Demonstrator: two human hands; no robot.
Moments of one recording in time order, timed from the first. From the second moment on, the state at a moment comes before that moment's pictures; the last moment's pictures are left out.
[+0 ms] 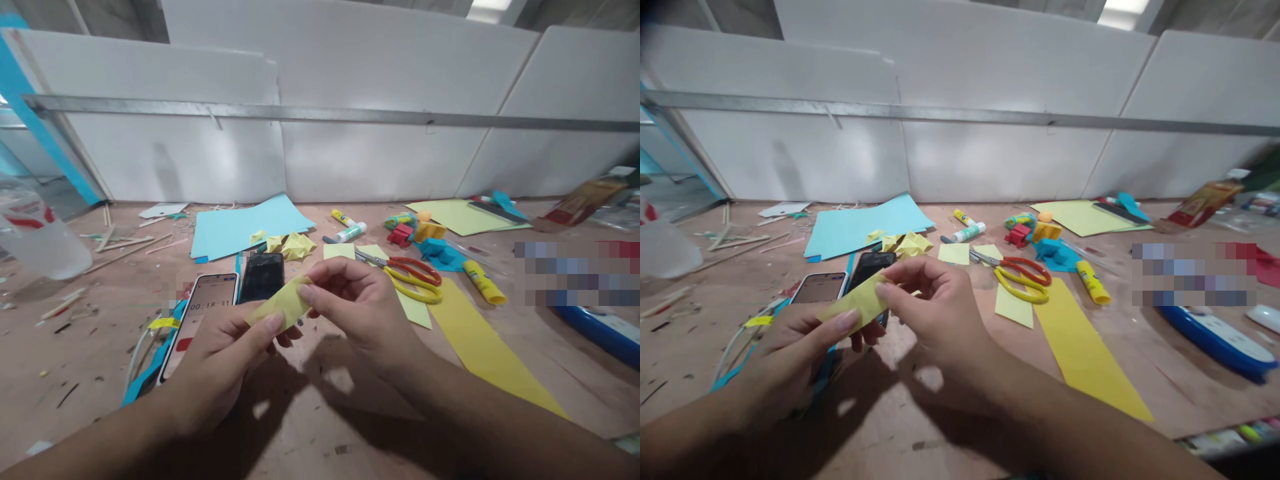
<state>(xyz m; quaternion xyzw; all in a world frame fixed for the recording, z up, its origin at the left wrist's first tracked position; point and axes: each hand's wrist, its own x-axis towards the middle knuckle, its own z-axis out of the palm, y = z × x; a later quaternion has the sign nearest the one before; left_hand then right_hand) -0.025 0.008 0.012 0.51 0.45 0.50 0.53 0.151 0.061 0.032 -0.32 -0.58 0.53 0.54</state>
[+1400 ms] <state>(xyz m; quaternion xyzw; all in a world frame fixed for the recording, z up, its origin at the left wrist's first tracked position) -0.028 0.014 0.009 0.58 0.48 0.45 0.48 0.147 0.063 0.035 -0.34 -0.50 0.65 0.47</state>
